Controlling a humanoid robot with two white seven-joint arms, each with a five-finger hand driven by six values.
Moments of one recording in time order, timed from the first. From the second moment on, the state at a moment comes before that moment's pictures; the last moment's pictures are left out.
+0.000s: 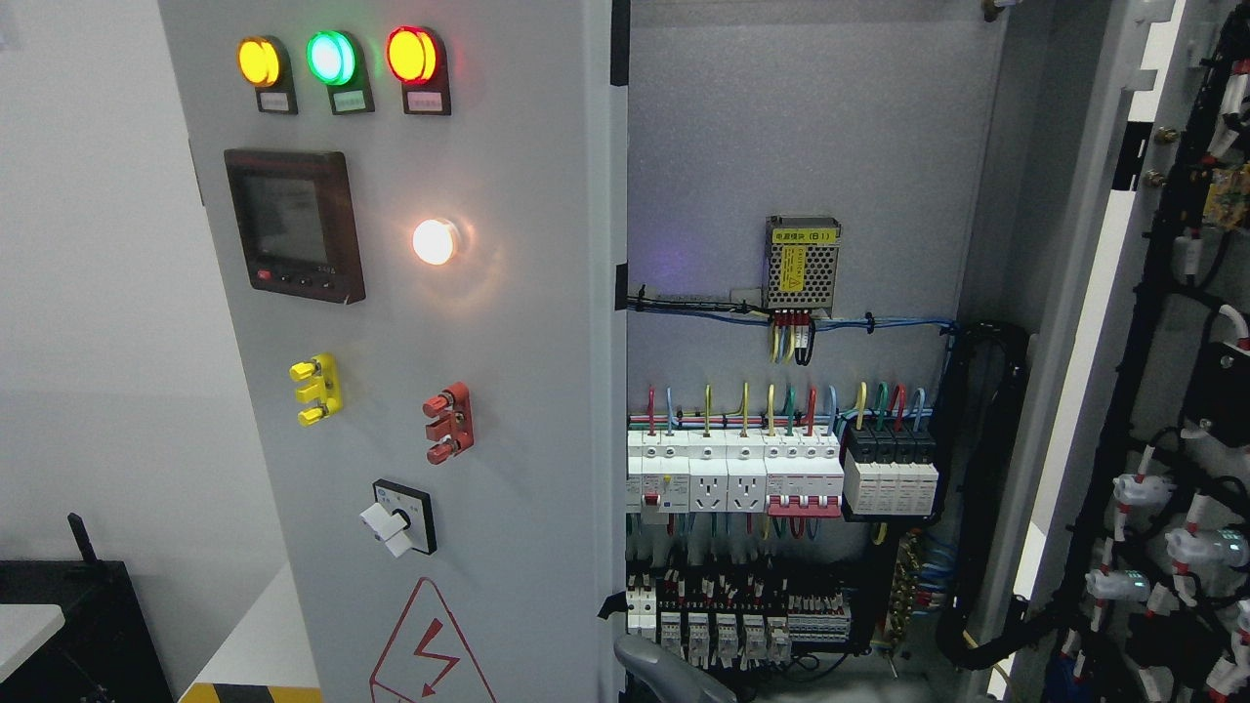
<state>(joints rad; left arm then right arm) 0.11 -0.04 0.04 -0.07 -0.04 -0.09 -0.28 -0.46 0.00 0.34 -1.46 -0.47 0.09 0.81</state>
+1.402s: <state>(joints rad) 0.11 -0.04 0.04 -0.07 -0.04 -0.09 -0.28 -0.40 0.00 0.45 -1.56 -0.49 0.09 0.92</state>
